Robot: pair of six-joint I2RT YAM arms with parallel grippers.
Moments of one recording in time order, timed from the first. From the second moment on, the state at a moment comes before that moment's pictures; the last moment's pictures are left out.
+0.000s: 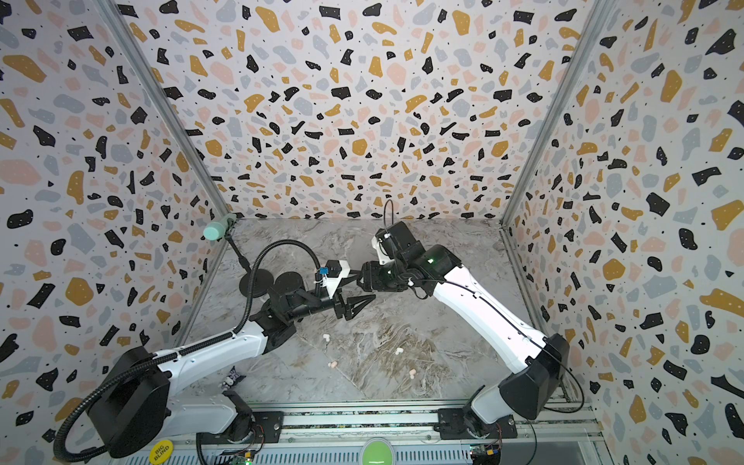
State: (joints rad) left arm -0.68 1.28 0.67 0.56 0.51 -0.01; right arm 0.71 1.45 1.54 -0.96 -0.20 0.57
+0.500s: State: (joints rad) left arm -0.67 1.19 0.62 0.27 0.04 -0.02; right arm 0.35 1.25 0.86 -0.75 -0.08 0.50
